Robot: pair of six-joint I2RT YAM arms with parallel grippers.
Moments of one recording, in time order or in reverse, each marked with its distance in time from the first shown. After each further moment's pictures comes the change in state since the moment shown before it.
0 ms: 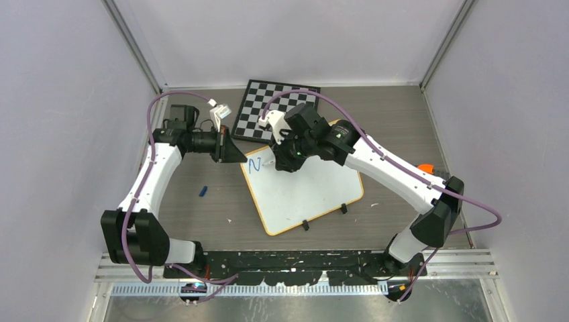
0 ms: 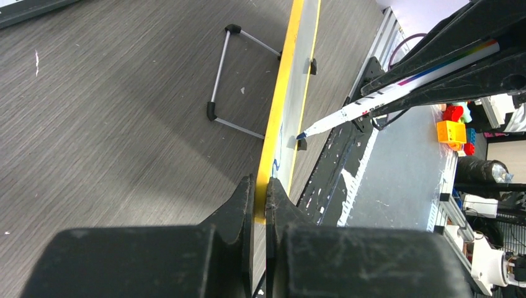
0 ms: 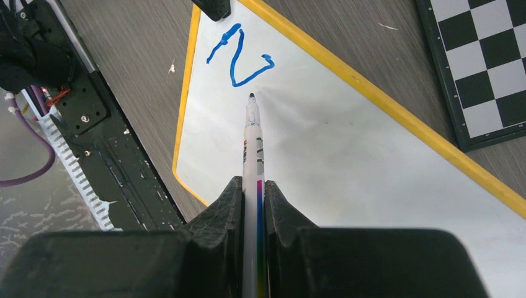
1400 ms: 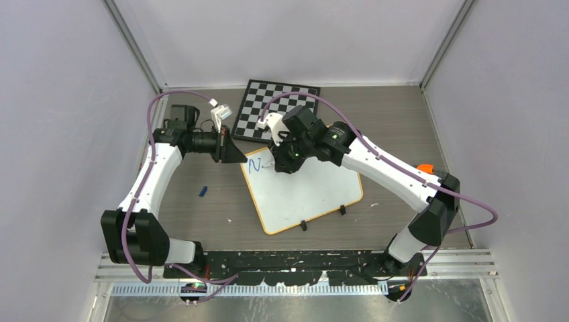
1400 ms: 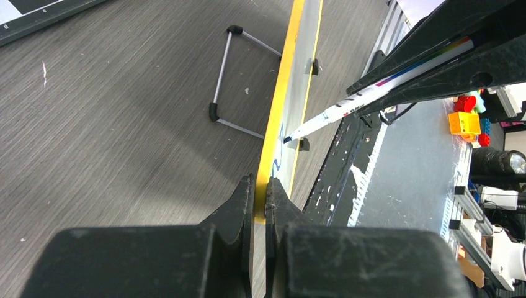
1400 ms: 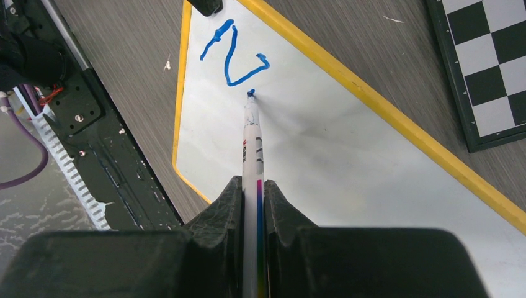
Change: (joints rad) left arm -0.008 0.000 0.000 0.000 0.004 0.056; right arm -0.007 0.017 -0.028 0.026 0.005 0.003
